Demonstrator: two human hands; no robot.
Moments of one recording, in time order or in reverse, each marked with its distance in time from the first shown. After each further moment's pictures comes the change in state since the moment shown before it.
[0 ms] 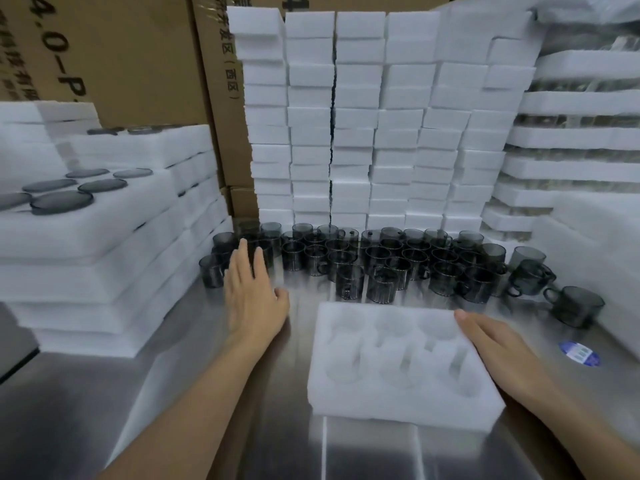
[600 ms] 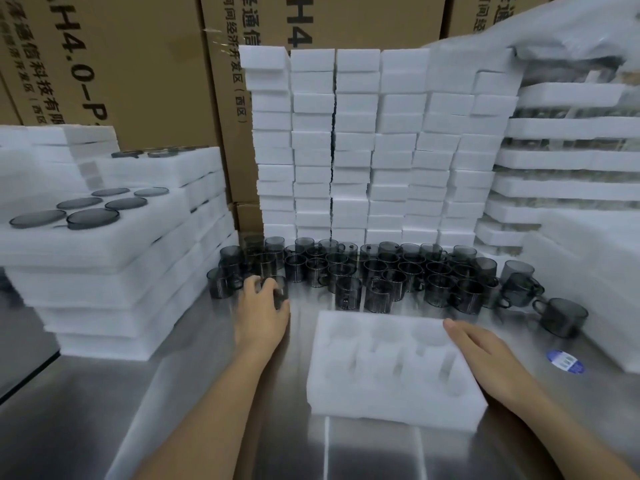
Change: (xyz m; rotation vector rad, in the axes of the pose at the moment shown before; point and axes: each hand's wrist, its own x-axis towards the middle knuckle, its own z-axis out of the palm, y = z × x) left_hand -0.005 -0.001 -0.001 -0.153 -0.093 -0.114; right_hand 0.002 0.000 -0.003 0.036 -0.015 -0.018
